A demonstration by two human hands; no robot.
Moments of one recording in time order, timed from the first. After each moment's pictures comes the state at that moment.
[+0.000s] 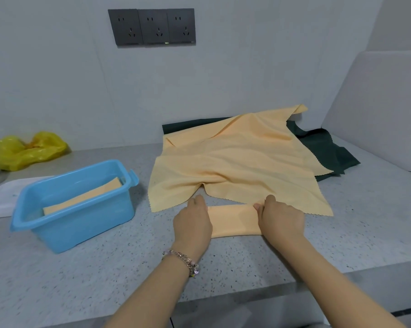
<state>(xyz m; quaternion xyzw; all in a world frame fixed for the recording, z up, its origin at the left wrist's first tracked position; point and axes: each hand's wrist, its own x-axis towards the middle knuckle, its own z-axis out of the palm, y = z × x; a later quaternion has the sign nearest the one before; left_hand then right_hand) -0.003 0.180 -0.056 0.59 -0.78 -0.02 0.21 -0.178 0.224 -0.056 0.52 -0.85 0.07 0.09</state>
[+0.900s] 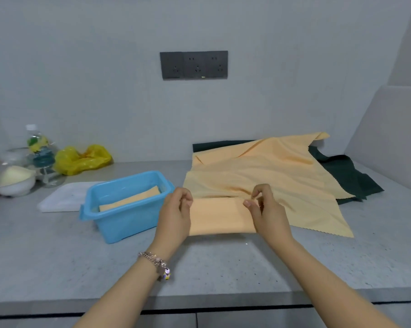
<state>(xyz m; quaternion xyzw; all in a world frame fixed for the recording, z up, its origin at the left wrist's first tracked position) 0.091 0.195 -0.007 0.48 -0.70 -0.17 0.50 -0.114 0.237 -0.006 0.60 -0.61 0.50 -0.10</state>
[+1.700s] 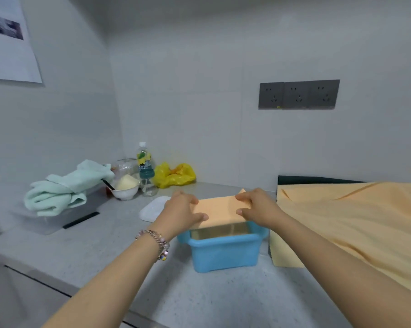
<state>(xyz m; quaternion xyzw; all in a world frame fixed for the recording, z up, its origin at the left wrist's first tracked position) 0.283 0.154 0.076 0.69 -0.67 -0.07 0.25 0.075 0.096 0.076 0.80 -0.54 0.23 -0.15</state>
